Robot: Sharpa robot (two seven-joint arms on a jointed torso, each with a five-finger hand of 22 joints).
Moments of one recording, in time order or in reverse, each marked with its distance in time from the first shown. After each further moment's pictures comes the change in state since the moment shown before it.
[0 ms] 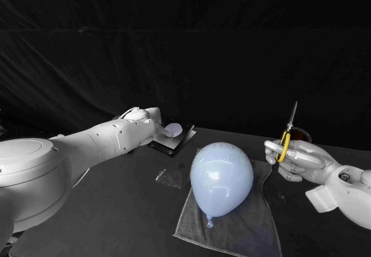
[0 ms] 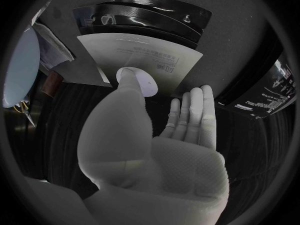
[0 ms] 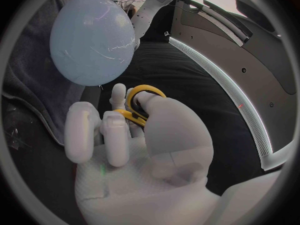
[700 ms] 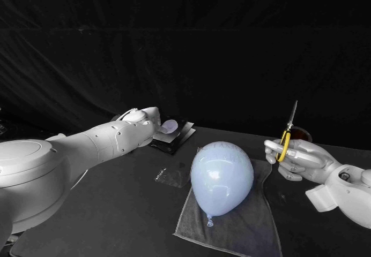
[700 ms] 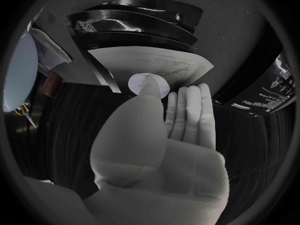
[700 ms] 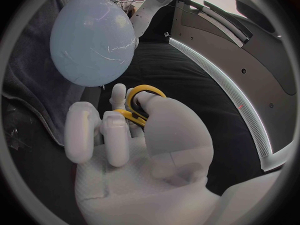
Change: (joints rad) left arm -0.014 -0.013 -0.002 0.006 -0.006 -0.057 0.019; left_hand 0.212 0.197 0.108 -0.009 -0.006 0.200 0.017 0.032 -0.071 0.209 -0.070 -0.015 -0.073 0.143 -0.068 0.113 -0.012 0.000 0.056 -0.056 0.000 -0.001; right arm 0.000 0.000 0.000 0.001 -0.006 0.000 0.000; right_hand 0.000 0.000 0.000 0.000 0.000 -0.001 0.001 -0.001 0.000 0.000 0.000 0.005 0.001 -0.003 -0.003 0.000 -0.001 0.000 0.000 0.000 0.000 0.000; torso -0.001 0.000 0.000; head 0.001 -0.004
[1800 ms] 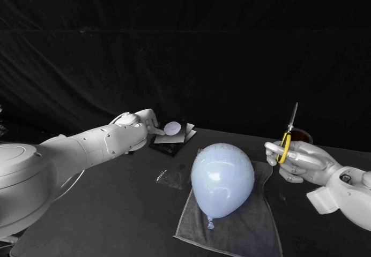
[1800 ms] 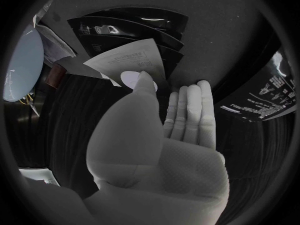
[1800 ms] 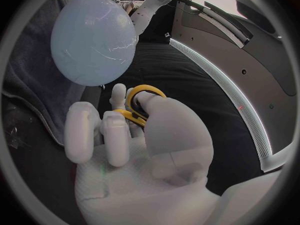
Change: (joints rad) left arm -0.009 -0.085 0.008 0.073 0.080 -0.053 0.055; left_hand -0.088 -0.100 -0.063 0.004 0.000 0.018 0.009 -0.130 -0.096 0.007 0.014 -0.115 -0.065 -0.070 0.019 -0.039 -0.053 -0.001 -0.078 0.047 0.240 0.155; right arm 0.000 -0.002 0.000 -0.002 -0.008 0.000 0.000; right_hand 0.001 -0.001 0.003 -0.003 0.000 0.004 0.000 -0.003 0.000 0.000 0.000 0.001 0.000 0.002 0.002 -0.001 0.000 -0.001 0.000 0.000 0.000 0.000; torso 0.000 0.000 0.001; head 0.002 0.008
